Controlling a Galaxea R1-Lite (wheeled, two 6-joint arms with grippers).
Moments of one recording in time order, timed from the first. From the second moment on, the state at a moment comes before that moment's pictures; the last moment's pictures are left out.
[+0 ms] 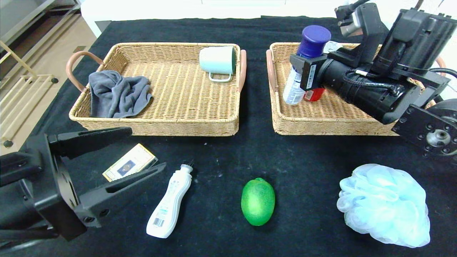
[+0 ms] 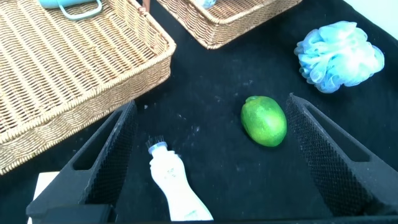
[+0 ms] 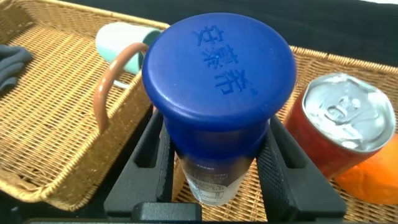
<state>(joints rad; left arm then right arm) -0.49 1.06 -0.62 -0.43 -0.25 0.11 0.52 1.81 -1.36 -0.67 -0.12 -0.13</state>
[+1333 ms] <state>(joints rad) -0.49 1.07 -0.62 -0.43 -0.25 0.11 0.57 1.65 -1.20 -0.49 -0.13 -0.11</state>
